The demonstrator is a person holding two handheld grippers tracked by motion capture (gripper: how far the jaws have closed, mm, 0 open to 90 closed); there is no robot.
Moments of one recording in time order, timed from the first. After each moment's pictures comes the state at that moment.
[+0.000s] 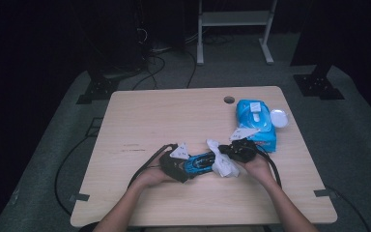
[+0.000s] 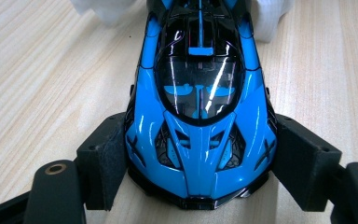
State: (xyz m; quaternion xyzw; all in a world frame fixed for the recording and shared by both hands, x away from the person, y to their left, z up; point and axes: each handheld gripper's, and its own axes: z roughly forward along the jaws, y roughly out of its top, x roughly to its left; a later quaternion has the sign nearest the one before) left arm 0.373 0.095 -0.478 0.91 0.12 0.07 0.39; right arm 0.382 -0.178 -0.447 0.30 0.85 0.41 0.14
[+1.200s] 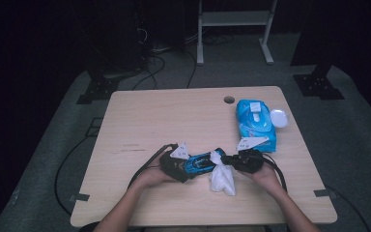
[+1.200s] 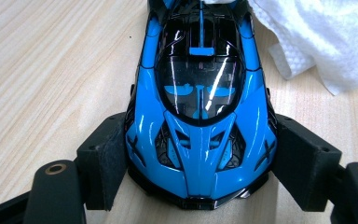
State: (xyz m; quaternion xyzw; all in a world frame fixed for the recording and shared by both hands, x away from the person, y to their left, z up) left arm 0.373 0.094 -0.478 0.91 0.12 0.07 0.38; right arm 0.353 -0.193 -0.454 0.28 0.85 0.44 0.09
